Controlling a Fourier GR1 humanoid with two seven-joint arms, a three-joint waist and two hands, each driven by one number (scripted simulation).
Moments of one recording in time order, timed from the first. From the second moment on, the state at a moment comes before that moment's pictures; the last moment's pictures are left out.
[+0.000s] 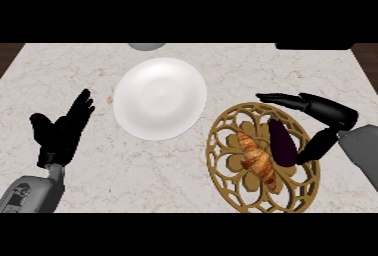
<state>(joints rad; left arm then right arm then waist) -0.19 0.40 -0.16 -1.38 0.27 0.19 0.12 -0.56 -0.64 0.41 -1.06 0.16 0.47 -0.71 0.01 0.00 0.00</state>
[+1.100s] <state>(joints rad) -0.16 0.34 -0.08 -1.41 0.19 0.14 0.14 -0.57 -0.54 0.51 -1.18 0.56 0.51 -0.58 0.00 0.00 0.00</state>
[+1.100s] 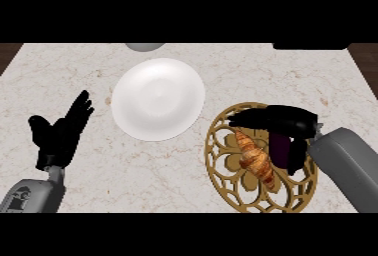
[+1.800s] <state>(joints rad) -0.16 0.29 -0.04 -1.43 0.13 0.11 0.17 -0.55 -0.41 0.49 -1.17 0.77 0.51 -0.53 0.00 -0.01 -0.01</state>
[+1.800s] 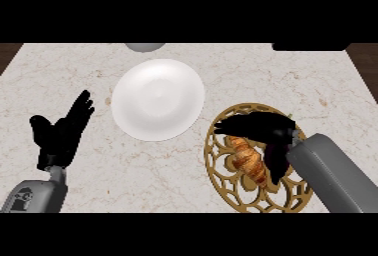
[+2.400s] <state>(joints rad) -0.18 0.28 0.00 -1.38 0.11 0.07 0.15 -0.54 -0.40 0.53 -1.19 0.83 0.47 -0.62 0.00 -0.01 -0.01</state>
